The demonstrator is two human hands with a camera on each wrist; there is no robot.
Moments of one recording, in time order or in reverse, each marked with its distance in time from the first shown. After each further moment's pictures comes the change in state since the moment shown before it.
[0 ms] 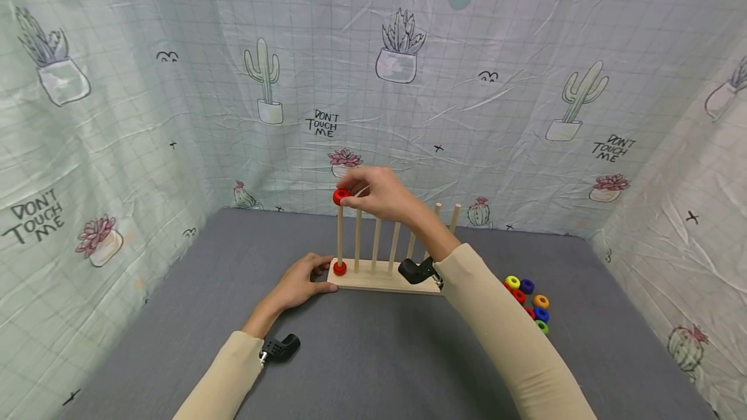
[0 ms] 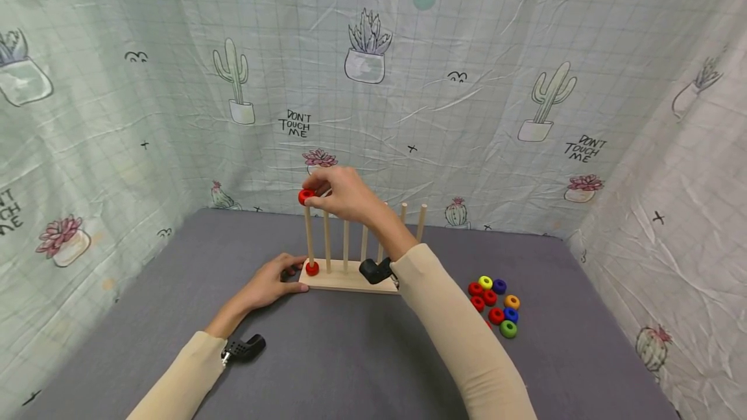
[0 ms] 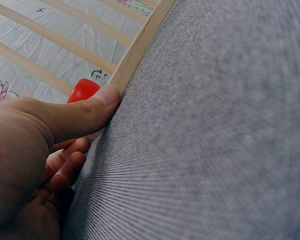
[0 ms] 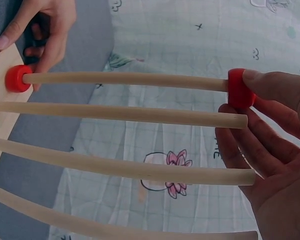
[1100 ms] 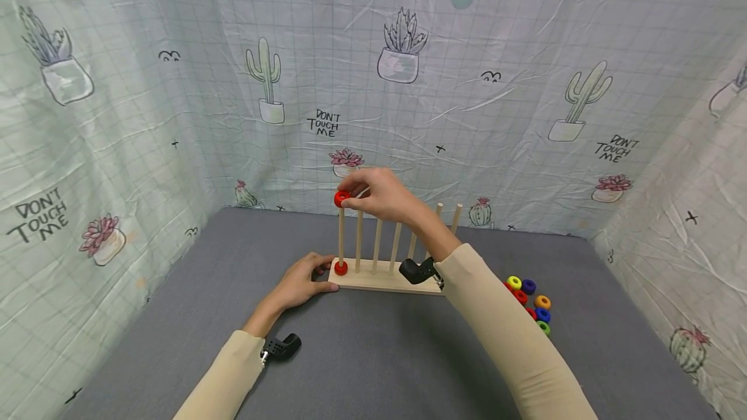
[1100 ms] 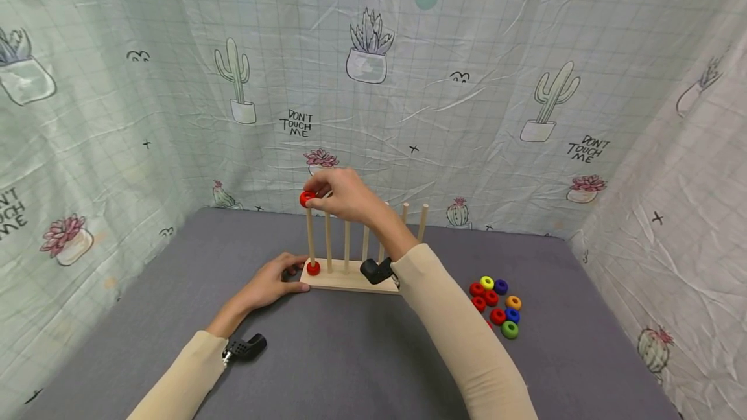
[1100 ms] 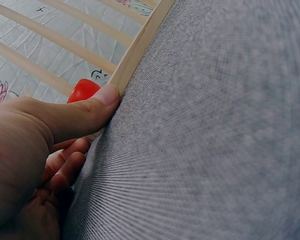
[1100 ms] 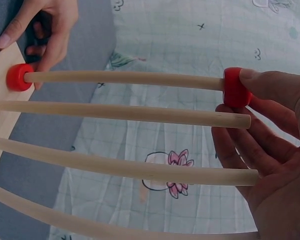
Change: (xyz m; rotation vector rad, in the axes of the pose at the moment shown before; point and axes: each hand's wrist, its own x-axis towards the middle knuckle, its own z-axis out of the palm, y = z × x) left_hand -0.001 0.003 -0.001 -0.005 0.000 -0.006; right_hand 0.002 0.001 0.000 -0.028 -0.027 -0.025
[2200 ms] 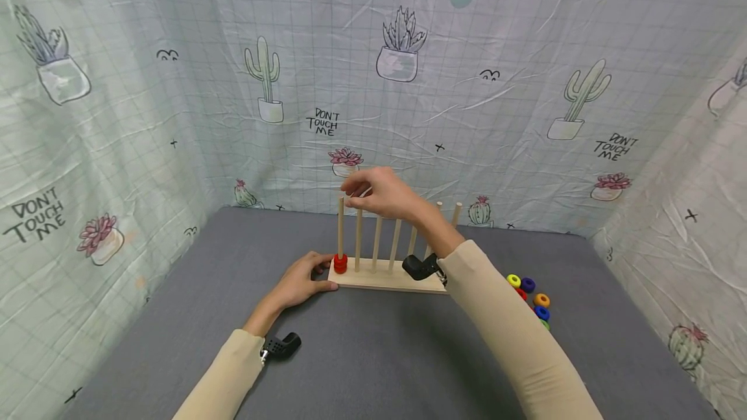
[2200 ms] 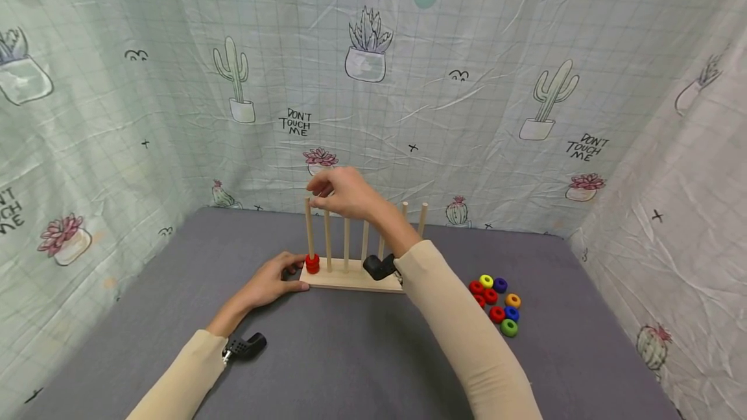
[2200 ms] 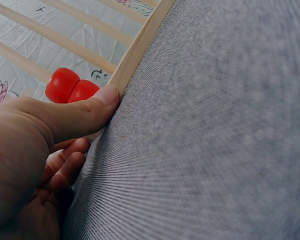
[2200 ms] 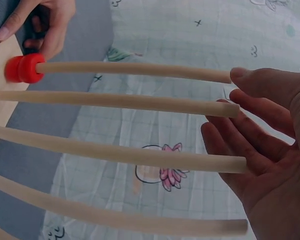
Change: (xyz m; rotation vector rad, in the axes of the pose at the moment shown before) left_hand 0.001 0.001 -0.001 -0.003 0.000 -0.002; right_hand -0.002 0.002 -0.006 -0.035 -0.066 0.023
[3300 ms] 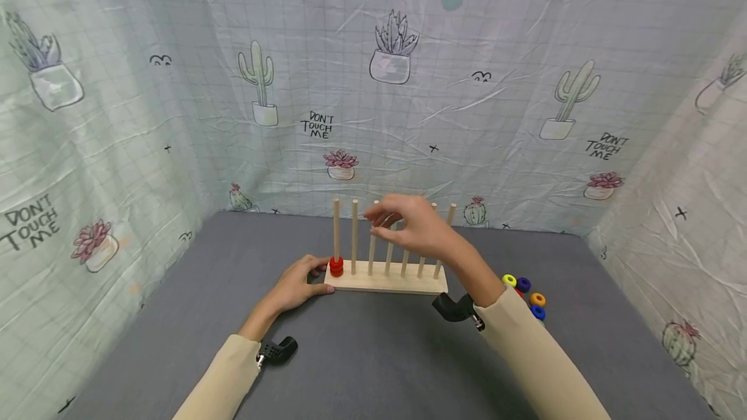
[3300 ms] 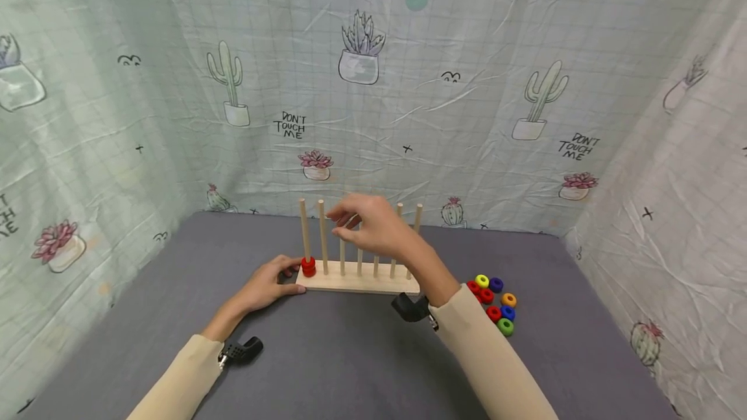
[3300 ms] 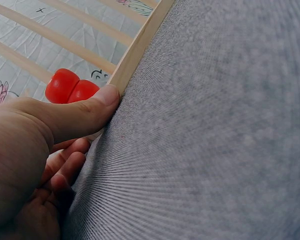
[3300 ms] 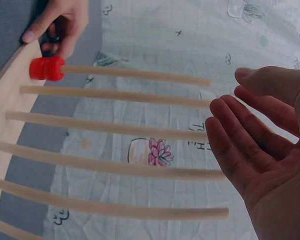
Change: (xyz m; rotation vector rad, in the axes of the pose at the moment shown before) left_hand -0.001 0.001 0.001 0.010 -0.003 0.005; right_hand -0.084 -0.001 0.003 -0.024 0.144 -0.118
